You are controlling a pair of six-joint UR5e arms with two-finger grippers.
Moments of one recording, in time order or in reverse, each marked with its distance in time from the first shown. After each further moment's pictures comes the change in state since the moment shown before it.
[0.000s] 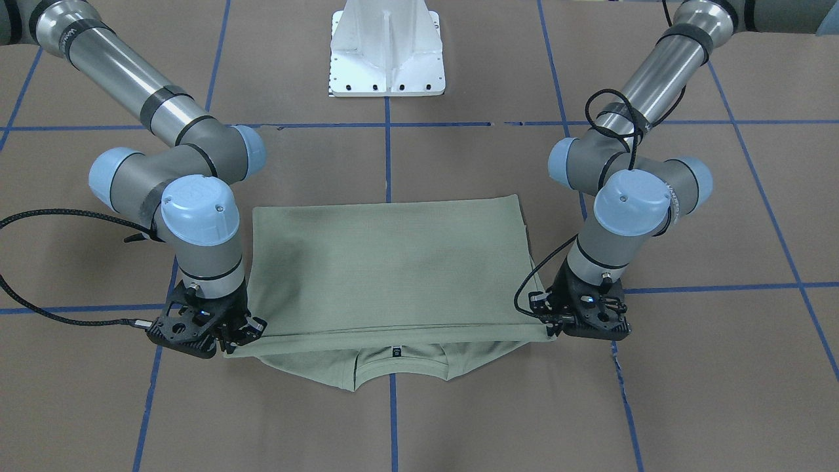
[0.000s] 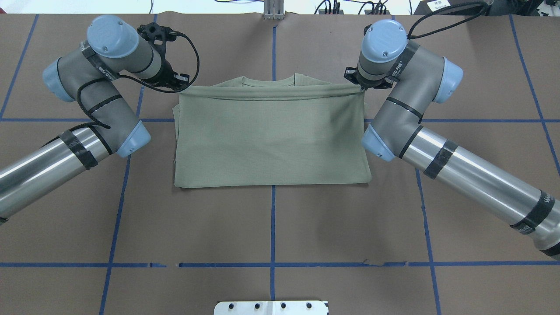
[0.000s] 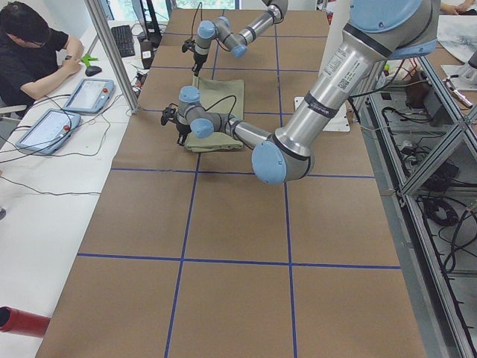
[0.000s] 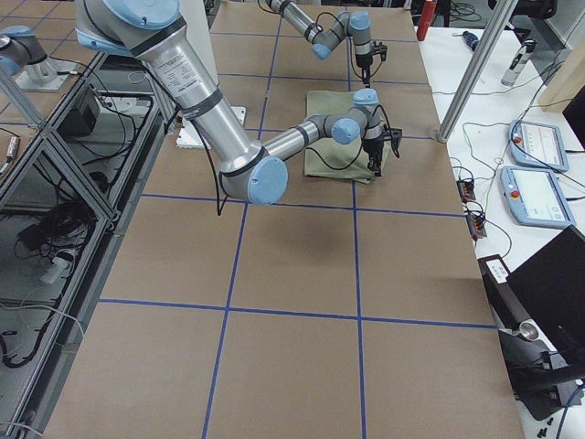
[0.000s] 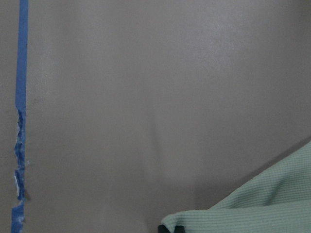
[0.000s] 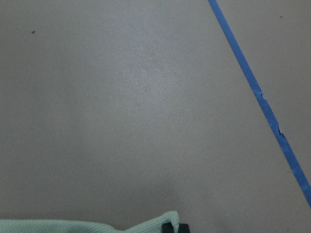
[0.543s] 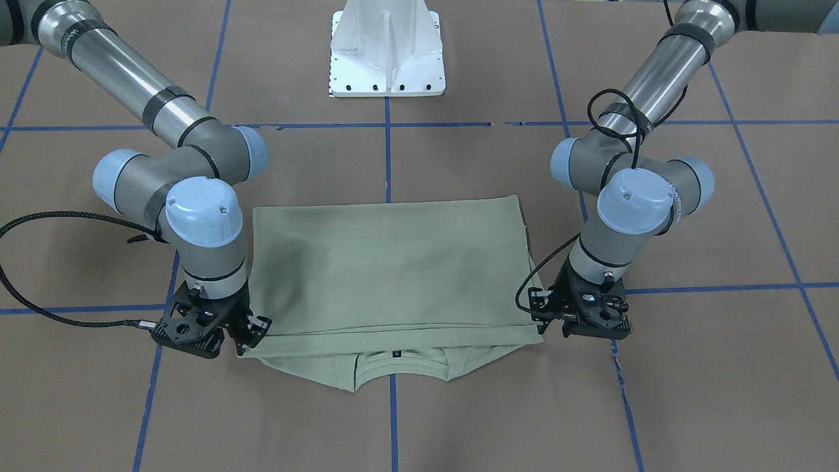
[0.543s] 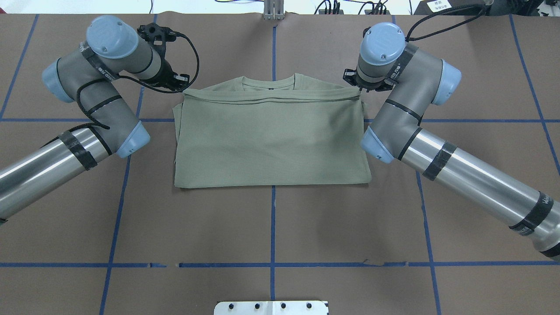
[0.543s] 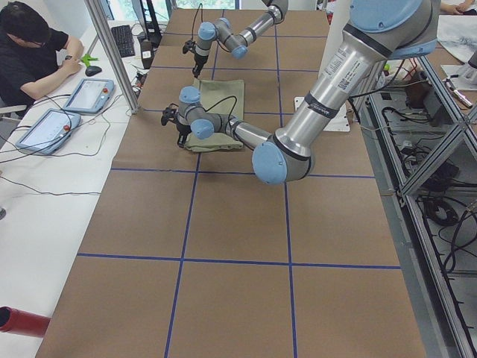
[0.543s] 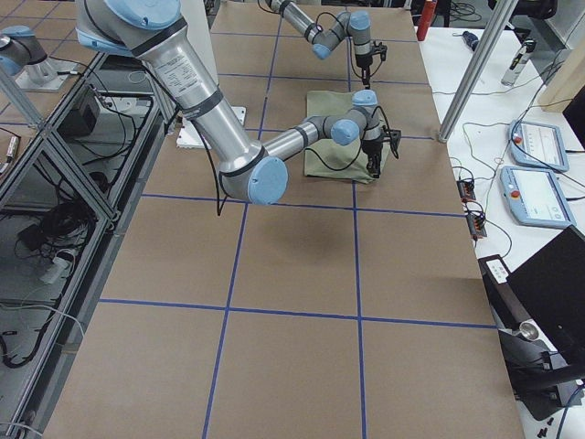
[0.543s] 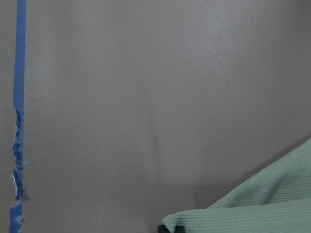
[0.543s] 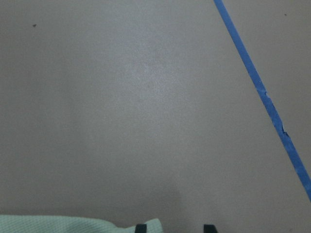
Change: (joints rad) left arm 0.000 0.016 -0.004 -0.045 0.000 0.000; right arm -0.003 0.005 -0.007 0.003 -0.003 -0.021
